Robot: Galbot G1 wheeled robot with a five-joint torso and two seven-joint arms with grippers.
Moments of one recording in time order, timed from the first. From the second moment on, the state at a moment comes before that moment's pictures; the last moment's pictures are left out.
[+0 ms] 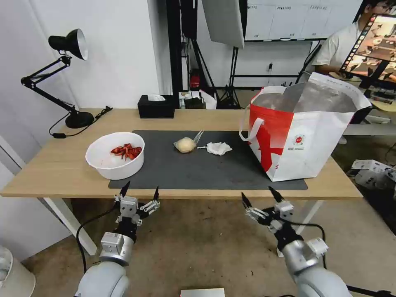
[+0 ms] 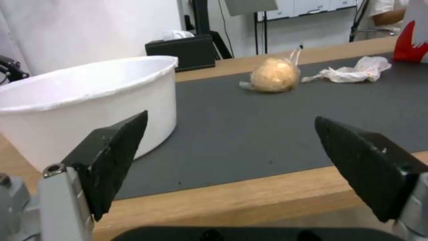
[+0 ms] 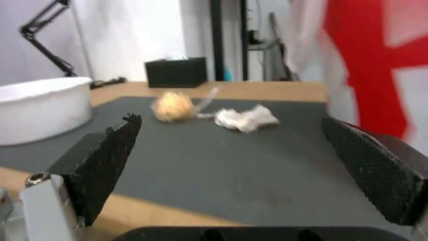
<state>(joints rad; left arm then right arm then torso) 1.54 -1.18 -0.39 -2.12 -0.14 0.02 -0.19 -1.41 0.93 0.26 2.09 0.55 0.11 0.12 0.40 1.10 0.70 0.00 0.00</state>
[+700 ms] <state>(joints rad) 1.56 -1.21 -0.40 -2.12 -0.13 0.01 -0.18 -0.66 0.87 -0.27 1.74 0.74 -0.04 0.28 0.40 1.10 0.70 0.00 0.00</state>
